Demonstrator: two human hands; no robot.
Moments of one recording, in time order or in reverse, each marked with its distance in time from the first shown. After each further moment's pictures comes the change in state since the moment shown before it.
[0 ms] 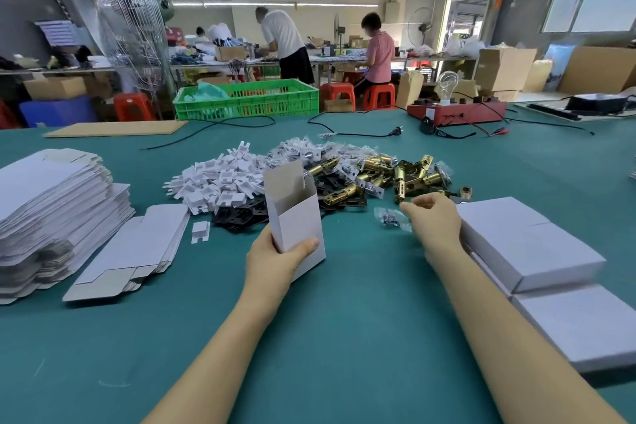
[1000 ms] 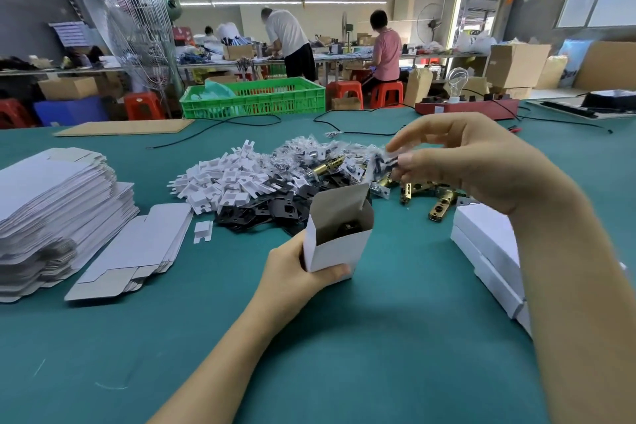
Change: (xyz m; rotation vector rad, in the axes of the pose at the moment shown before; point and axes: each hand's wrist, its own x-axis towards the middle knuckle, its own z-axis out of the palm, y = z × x) left_hand -0.020 0.014 0.009 0.156 -0.308 0.230; right_hand -0.039 -0.121 -0.081 0.277 -0.875 -0.392
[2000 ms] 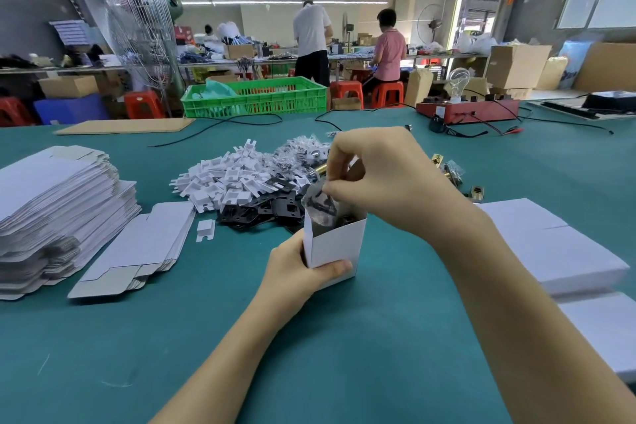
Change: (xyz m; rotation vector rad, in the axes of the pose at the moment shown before) left_hand 0.004 -0.005 0.000 -0.042 0.032 -0.035; right_hand 0.014 -0.010 0.082 -0.898 0.100 -0.268
